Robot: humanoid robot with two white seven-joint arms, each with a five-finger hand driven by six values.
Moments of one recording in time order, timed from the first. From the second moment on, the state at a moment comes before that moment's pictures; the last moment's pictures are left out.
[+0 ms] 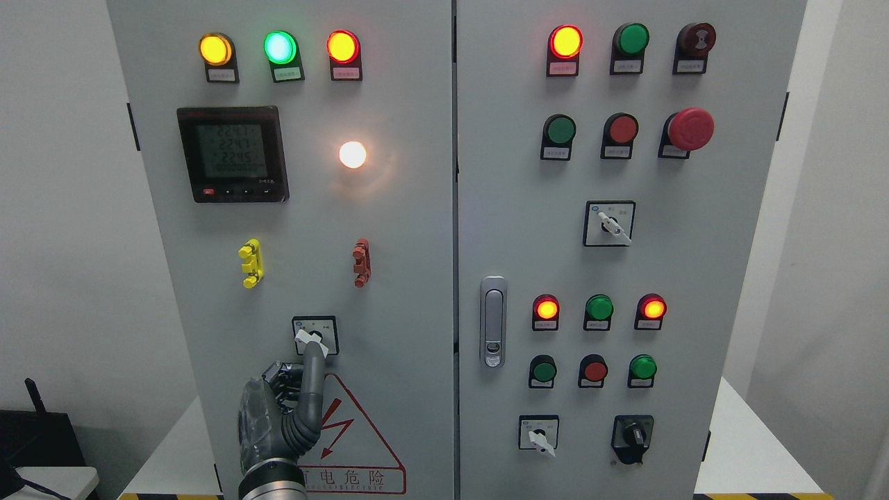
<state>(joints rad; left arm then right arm) -0.38 -0.11 -0.15 -1.90 -0.22 0.55 0.45 0.08 0.12 0.06 -0.14 0.00 0.09 -0.04</state>
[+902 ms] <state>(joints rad) 0.00 -0.08 0.18 -1.84 -0.10 -0.17 0.04 0.08 0.12 0.06 -0.14 0.00 0.09 -0.04</state>
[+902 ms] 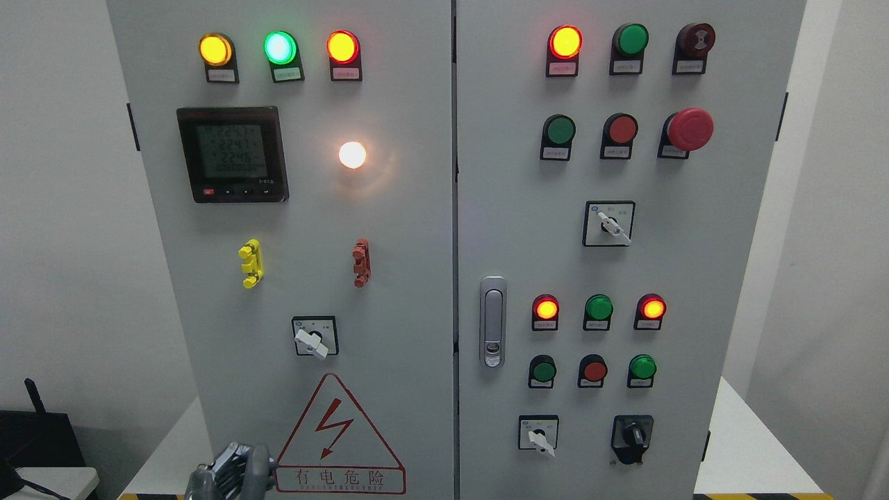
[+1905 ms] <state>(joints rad) 0.26 0.02 0.68 -0.79 -0.03 -0.47 -0.13 0.08 0.12 0.06 -0.14 0.00 0.09 -0.04</state>
